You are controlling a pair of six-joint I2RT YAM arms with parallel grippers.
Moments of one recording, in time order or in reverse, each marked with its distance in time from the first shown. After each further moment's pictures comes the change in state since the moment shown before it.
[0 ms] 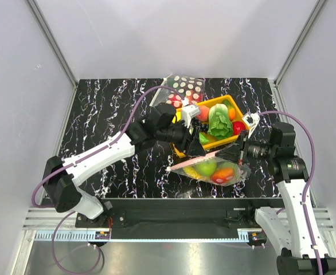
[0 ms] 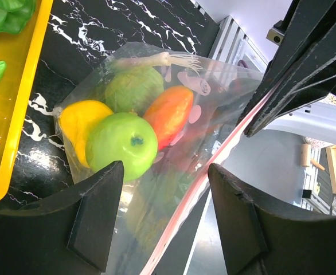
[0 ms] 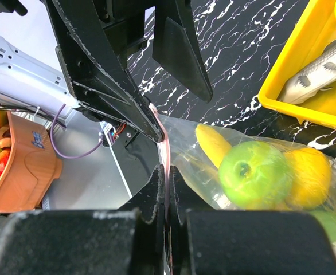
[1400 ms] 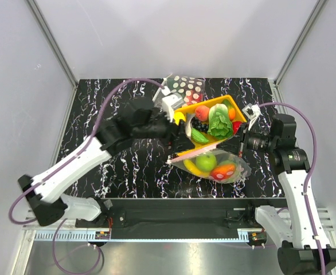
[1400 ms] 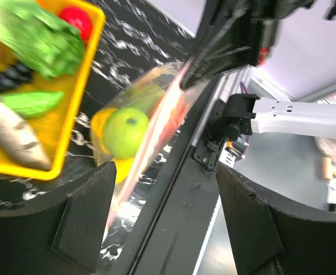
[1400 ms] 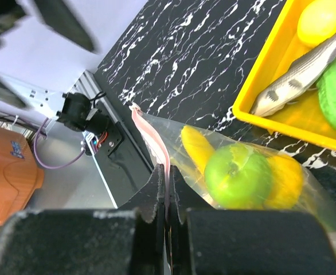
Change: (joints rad) left arm 0.009 -0.233 0.122 -0.229 -0.129 0.103; right arm 0.000 0.104 0.109 -0.016 0.071 -0.050
